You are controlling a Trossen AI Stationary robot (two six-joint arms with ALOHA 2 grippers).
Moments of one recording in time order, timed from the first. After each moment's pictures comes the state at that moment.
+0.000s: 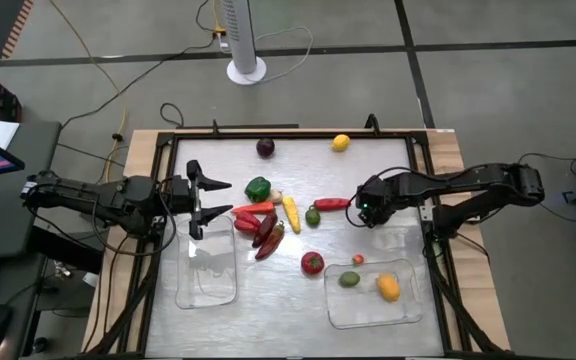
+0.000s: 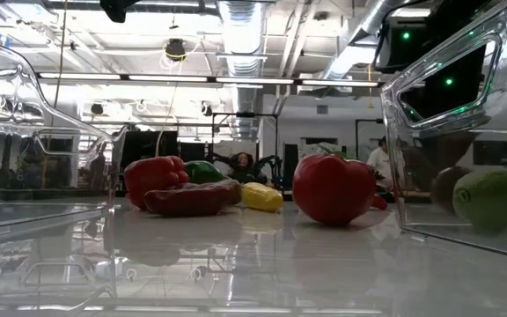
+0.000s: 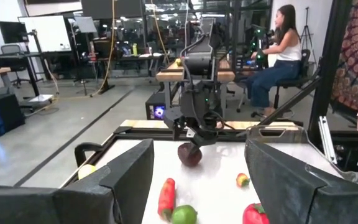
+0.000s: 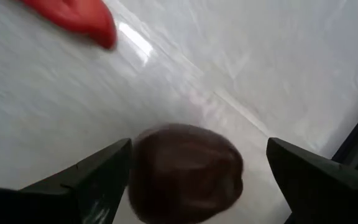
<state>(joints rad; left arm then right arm) -0.16 0.67 0.60 0.09 -0.30 0.02 -0.11 1.26 0.76 -1.00 0.34 0.73</state>
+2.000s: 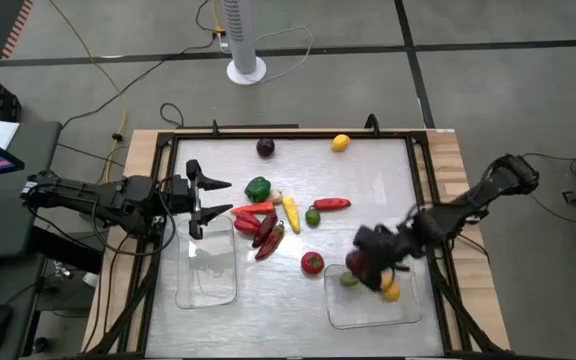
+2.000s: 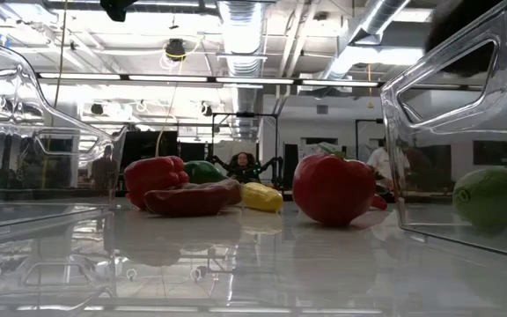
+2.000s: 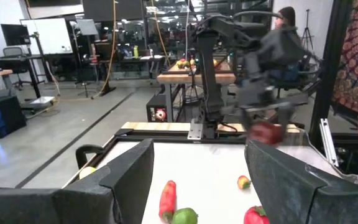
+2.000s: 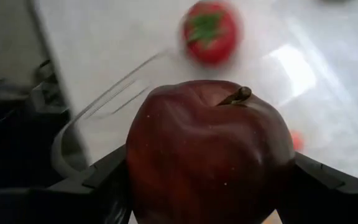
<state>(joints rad) -0.16 0.67 0.60 0.10 -0.30 0.03 0.52 1.27 1.03 -0.76 0.12 1.01</state>
